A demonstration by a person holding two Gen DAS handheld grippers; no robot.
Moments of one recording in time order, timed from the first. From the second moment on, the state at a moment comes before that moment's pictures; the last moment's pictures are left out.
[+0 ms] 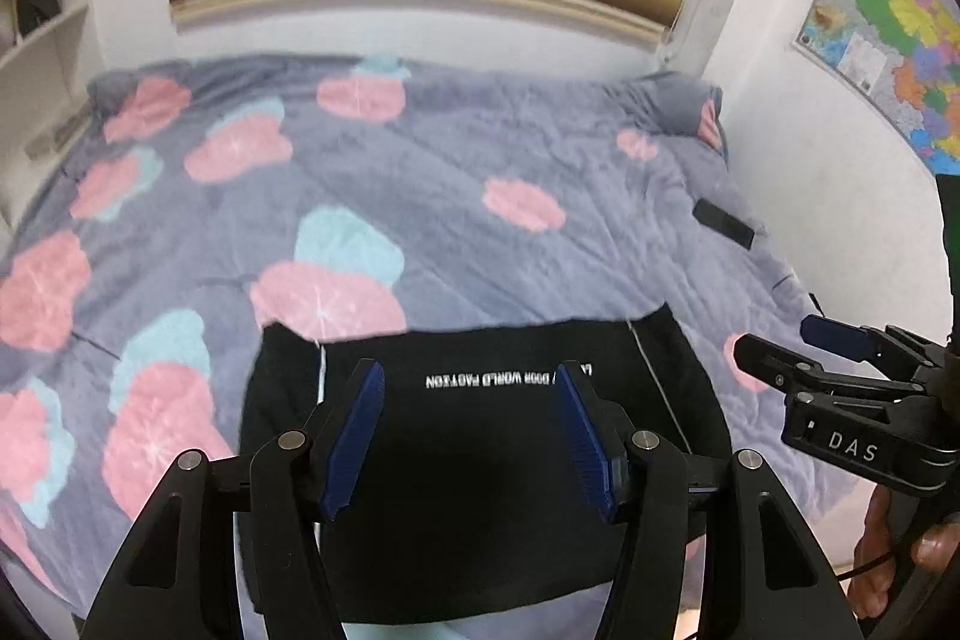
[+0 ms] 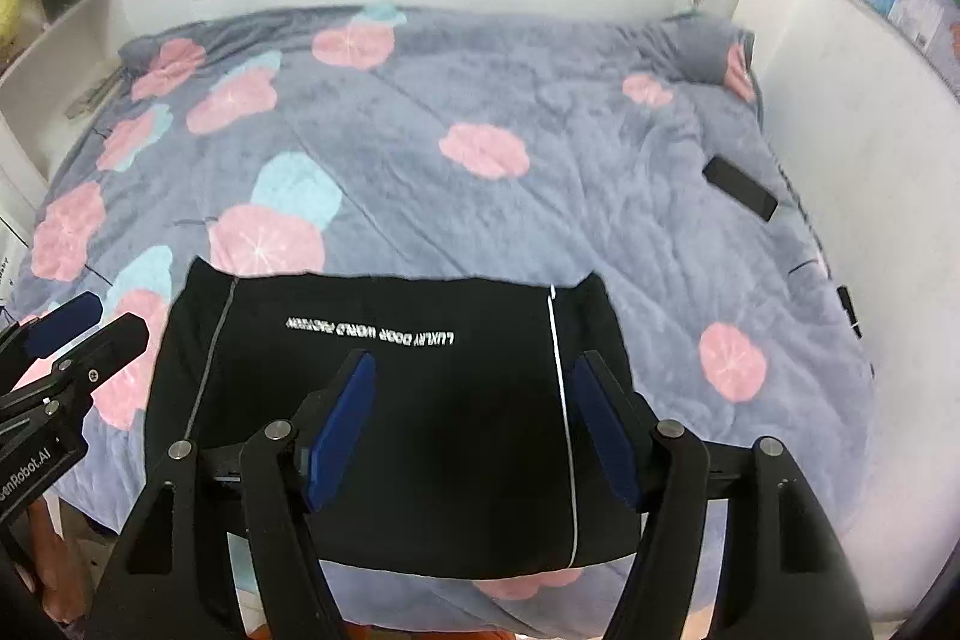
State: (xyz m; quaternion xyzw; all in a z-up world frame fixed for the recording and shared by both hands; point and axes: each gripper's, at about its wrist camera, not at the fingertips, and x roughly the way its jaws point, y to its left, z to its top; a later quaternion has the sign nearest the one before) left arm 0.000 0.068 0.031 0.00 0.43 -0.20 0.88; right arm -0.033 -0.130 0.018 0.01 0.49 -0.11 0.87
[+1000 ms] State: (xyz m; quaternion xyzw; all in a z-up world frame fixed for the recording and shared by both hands) left arm -0.047 0.009 0.040 0.03 0.46 -0.13 0.88; right arm -0.067 -0.161 0.026 0.03 0.49 -0.10 0.87
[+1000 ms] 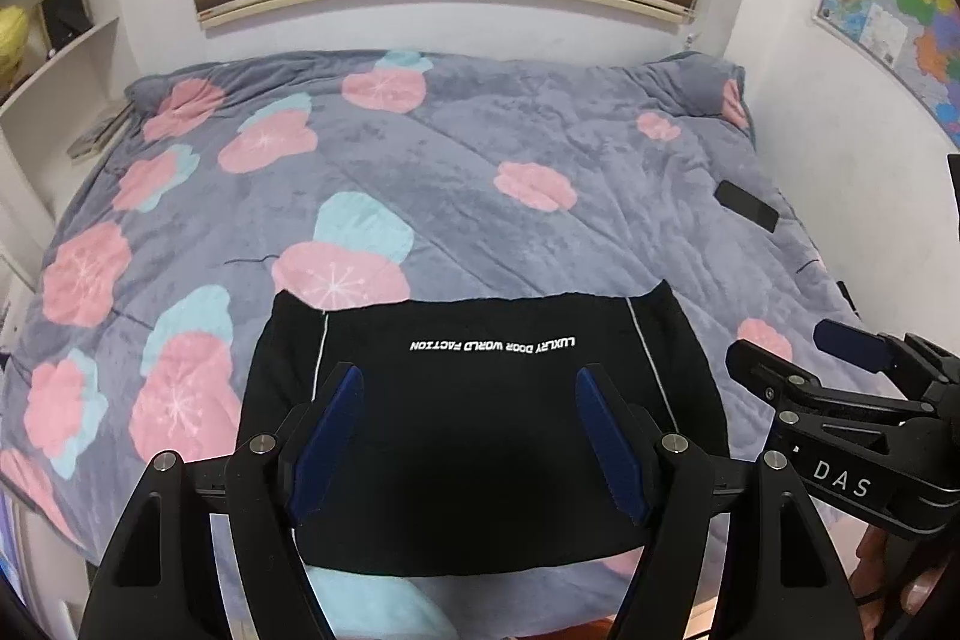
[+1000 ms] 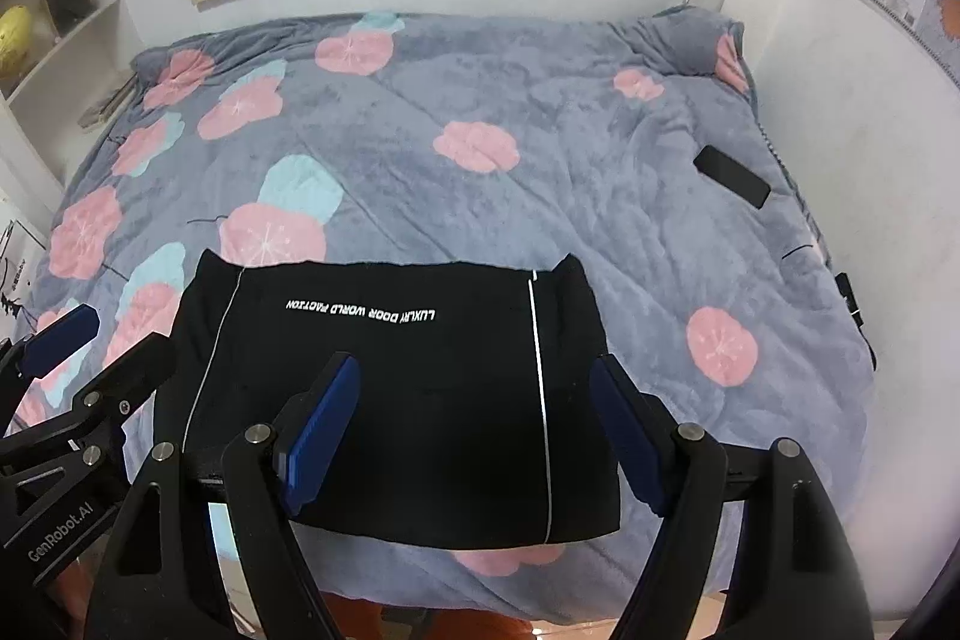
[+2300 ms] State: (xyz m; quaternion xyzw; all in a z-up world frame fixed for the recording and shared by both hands) left arm -0.061 -0.015 0.028 0.05 0.46 -0.04 0.88; right arm -0.055 -0.165 -0.011 0.00 0.53 -0.02 0.85
